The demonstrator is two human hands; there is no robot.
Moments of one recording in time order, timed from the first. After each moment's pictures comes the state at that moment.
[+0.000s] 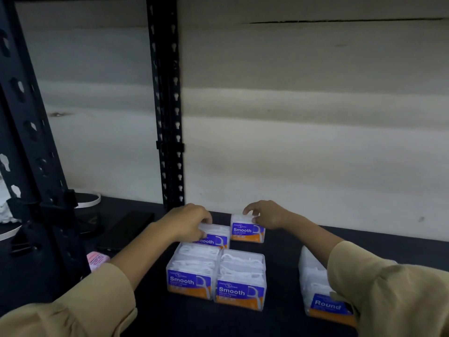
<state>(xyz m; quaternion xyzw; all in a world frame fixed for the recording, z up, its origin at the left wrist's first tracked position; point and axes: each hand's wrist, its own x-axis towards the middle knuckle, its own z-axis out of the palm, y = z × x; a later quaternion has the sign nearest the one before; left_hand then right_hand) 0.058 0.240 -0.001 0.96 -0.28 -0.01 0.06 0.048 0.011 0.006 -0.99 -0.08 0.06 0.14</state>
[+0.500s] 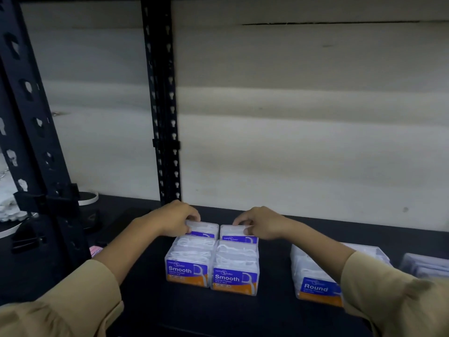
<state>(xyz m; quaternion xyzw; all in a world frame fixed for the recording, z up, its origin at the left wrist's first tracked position) 0.052 0.261 0.001 0.95 -0.27 -0.07 0.10 -0.003 0.028 0.006 -0.97 -0.13 0.09 0.18</state>
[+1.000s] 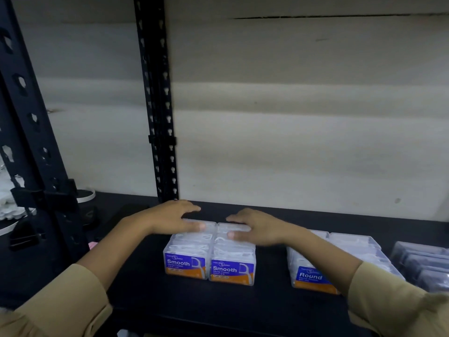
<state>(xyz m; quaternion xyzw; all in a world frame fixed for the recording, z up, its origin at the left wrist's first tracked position) 0.032 0.268 0.009 0.95 -0.28 -0.12 0.12 -0.033 0.033 0.001 -0.97 -0.16 0.08 0.14</state>
